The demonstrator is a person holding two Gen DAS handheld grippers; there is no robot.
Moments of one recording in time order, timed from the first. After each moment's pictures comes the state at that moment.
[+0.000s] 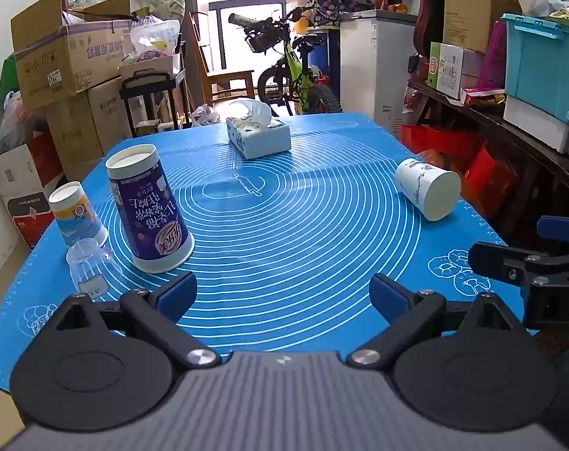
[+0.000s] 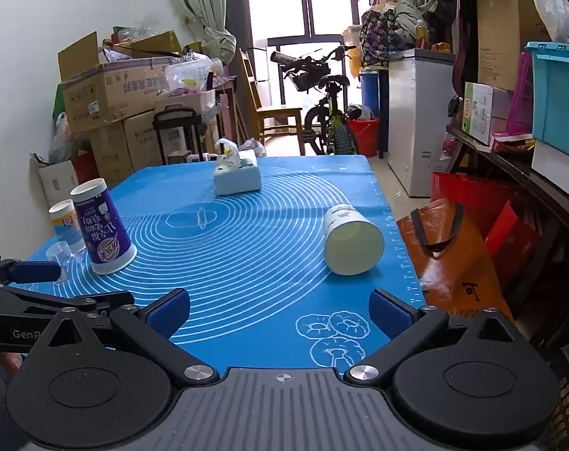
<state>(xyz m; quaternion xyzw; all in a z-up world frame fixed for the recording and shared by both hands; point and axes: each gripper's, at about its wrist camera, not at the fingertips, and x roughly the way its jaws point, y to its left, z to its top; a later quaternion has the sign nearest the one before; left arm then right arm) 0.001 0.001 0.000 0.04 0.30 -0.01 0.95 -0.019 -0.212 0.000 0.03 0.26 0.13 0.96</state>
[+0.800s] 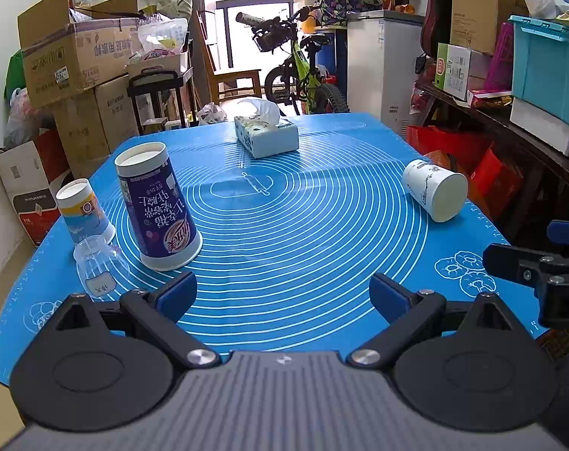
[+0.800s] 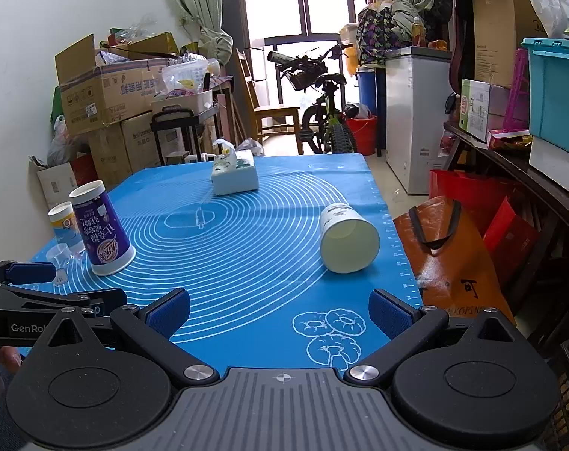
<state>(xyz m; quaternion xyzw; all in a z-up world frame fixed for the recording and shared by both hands) -0.002 0.003 0.002 0.04 0.30 0.00 0.95 -0.020 -0.216 0.000 0.04 0.26 0.12 0.96</state>
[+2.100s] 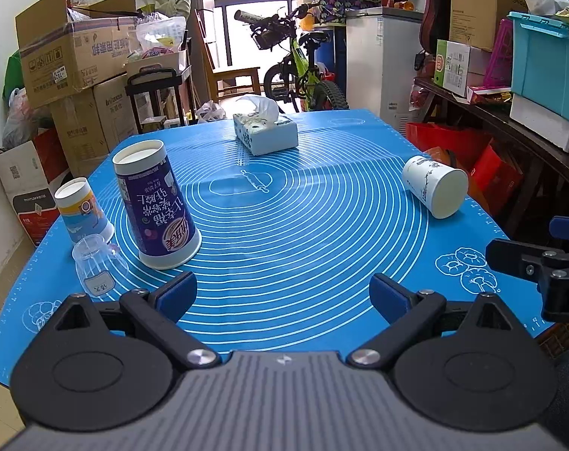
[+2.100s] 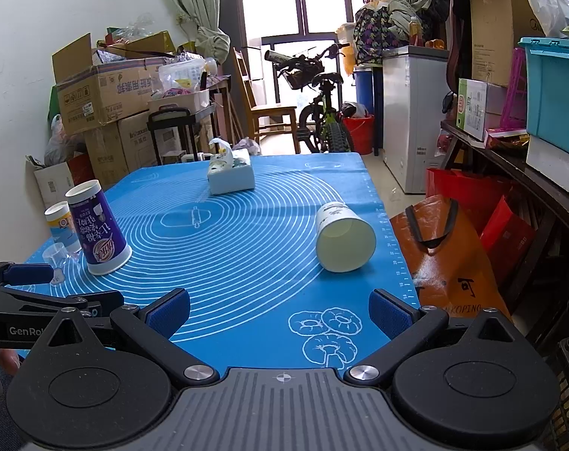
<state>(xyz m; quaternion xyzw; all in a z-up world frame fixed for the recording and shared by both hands) 0.000 0.002 -0.001 0.04 0.31 0.00 0.95 -0.020 -0.216 0.000 0.04 0.26 0.12 0.96</state>
